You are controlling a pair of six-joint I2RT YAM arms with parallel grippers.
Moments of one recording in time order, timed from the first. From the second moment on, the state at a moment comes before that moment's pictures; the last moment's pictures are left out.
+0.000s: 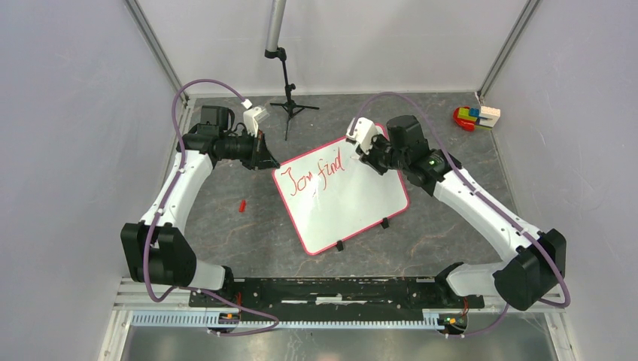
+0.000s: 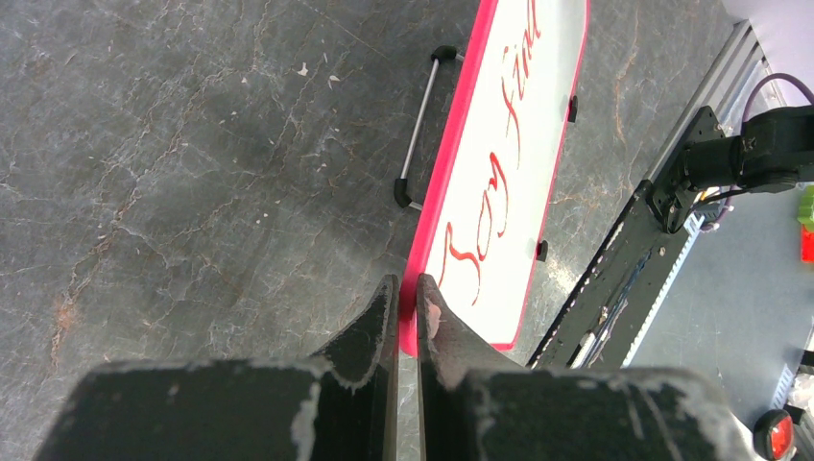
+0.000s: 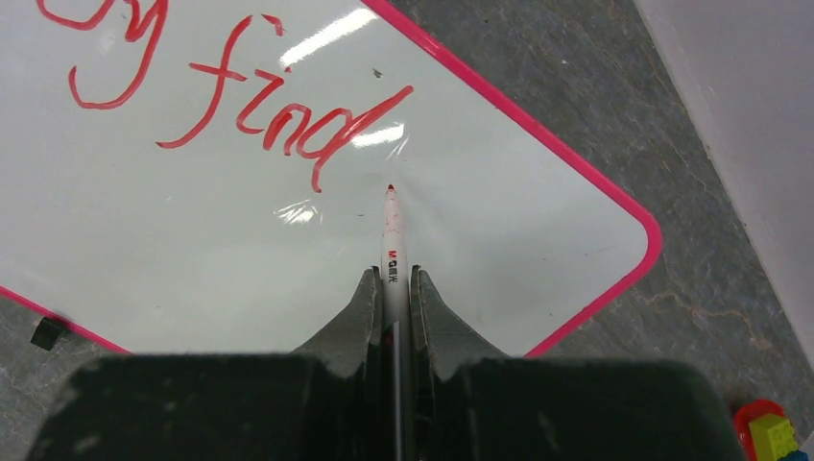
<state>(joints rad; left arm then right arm) -0.10 1.41 1.25 -0.75 0.81 0.20 0.58 1.31 1.17 -0.45 -0.20 -0.51</state>
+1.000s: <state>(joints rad) -0.10 1.41 1.25 -0.75 0.81 0.20 0.55 1.36 1.17 -0.41 -0.27 -0.50</state>
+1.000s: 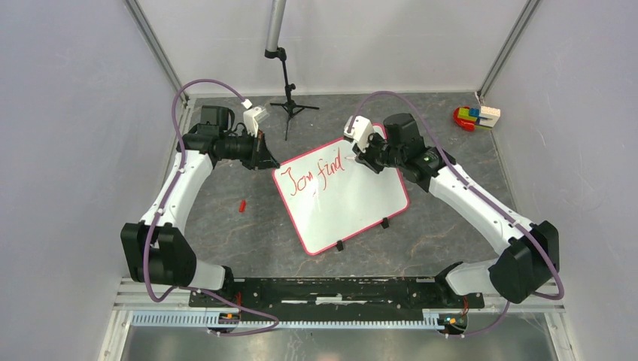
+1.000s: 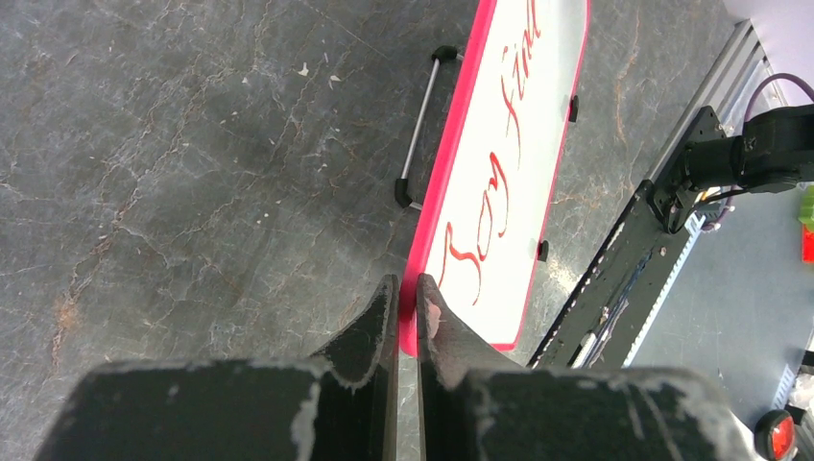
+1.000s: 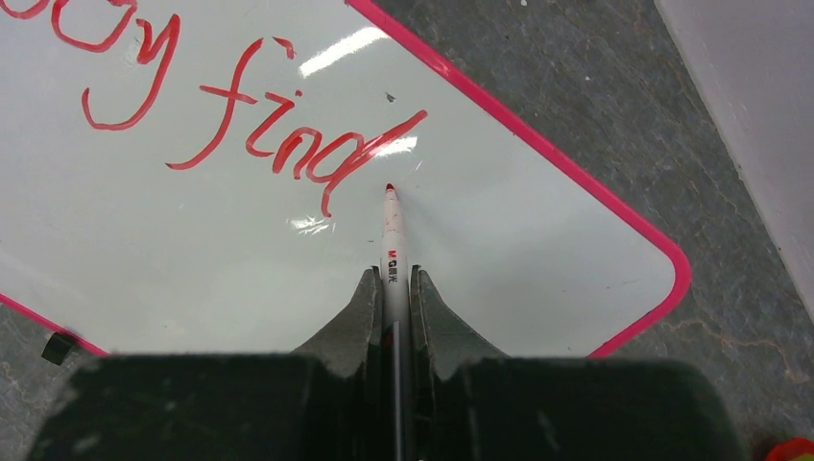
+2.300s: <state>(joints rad) -0.11 1.42 1.25 -0.75 0.81 0.20 0.57 1.32 1.10 -0.40 -0.24 -0.52</state>
